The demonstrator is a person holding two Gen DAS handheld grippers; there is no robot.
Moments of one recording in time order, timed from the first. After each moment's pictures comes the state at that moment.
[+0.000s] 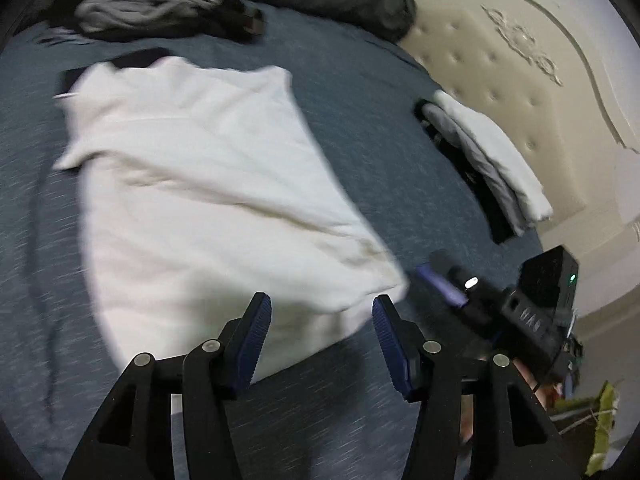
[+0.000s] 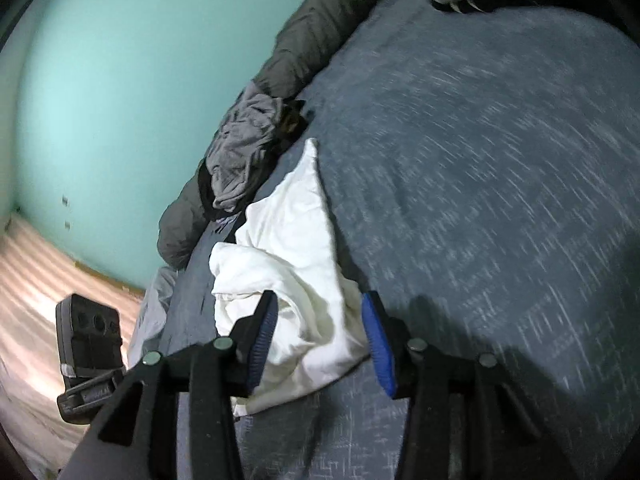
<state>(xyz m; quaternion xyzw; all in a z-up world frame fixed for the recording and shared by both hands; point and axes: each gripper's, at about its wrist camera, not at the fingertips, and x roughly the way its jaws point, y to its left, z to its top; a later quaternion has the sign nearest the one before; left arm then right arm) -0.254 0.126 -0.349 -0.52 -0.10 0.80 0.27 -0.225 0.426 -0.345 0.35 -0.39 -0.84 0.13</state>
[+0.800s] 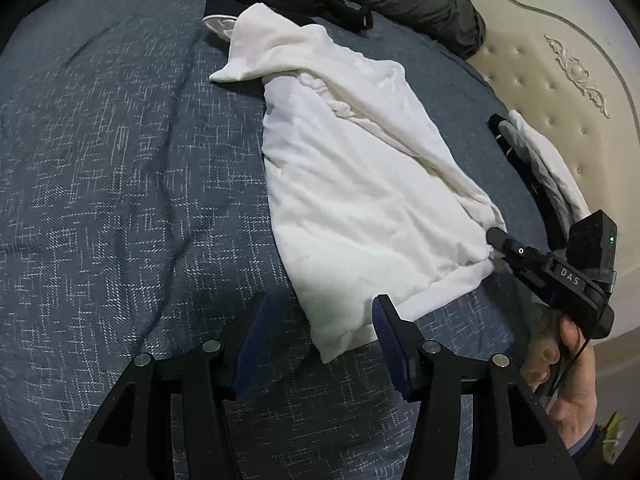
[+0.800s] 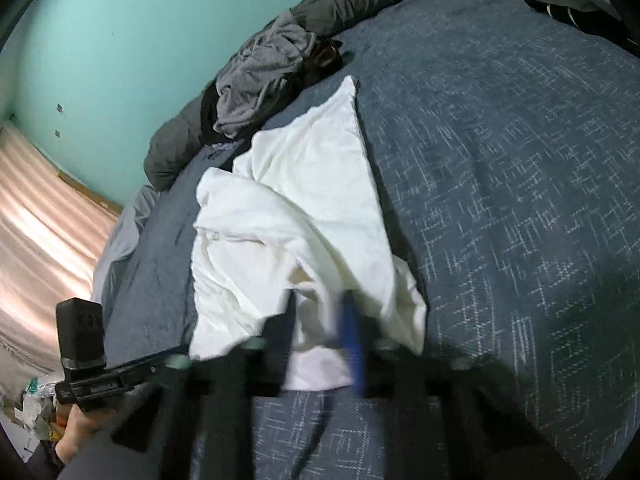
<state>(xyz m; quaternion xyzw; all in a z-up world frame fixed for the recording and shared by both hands) -0.238 0.037 -0.396 -0.54 -0.13 0.80 0.20 -0.252 0.374 -0.353 0.43 -0.28 -0.84 0.18</state>
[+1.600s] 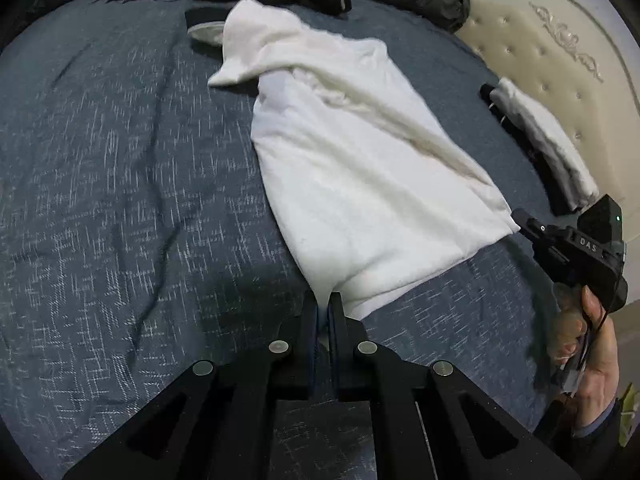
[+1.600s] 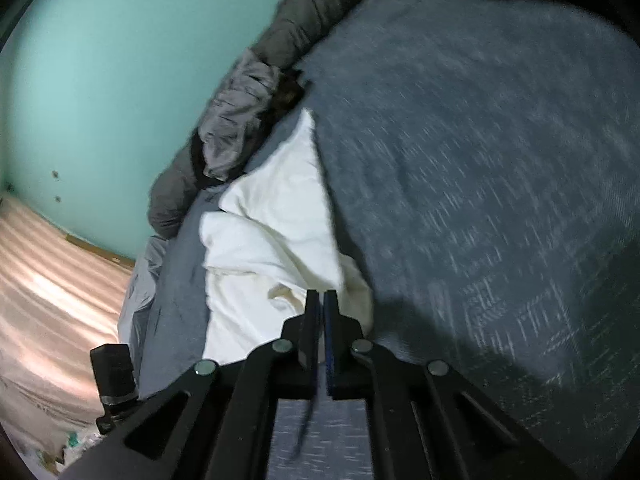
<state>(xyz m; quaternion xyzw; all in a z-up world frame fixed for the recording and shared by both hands) -0.228 0.055 -0.392 -0.56 -0.07 0.80 0.21 -0.222 0.424 -0.352 0.42 -0.38 -0.81 0.14</state>
